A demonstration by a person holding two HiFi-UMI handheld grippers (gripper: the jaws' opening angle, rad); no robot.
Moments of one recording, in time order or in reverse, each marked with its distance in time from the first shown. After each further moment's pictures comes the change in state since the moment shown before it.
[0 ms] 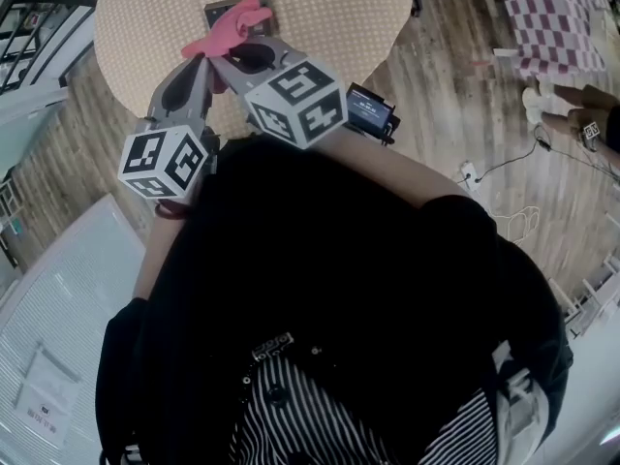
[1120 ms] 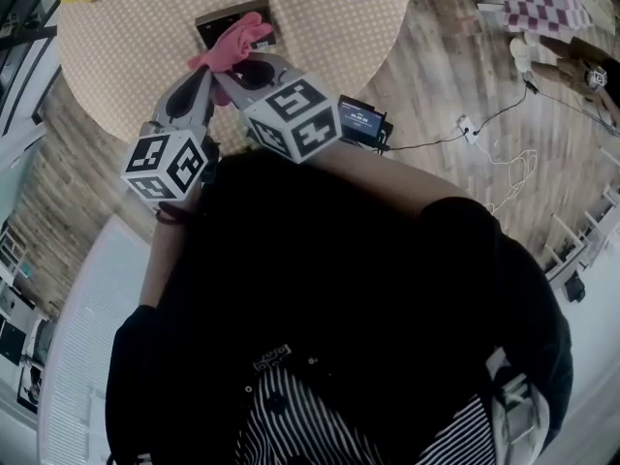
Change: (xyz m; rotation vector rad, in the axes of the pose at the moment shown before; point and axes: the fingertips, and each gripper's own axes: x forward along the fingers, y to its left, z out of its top) left arm 0.065 0.138 -0.055 -0.088 0.223 -0.201; right arm 0.137 -0.045 -0.054 0.148 0.119 -0.224
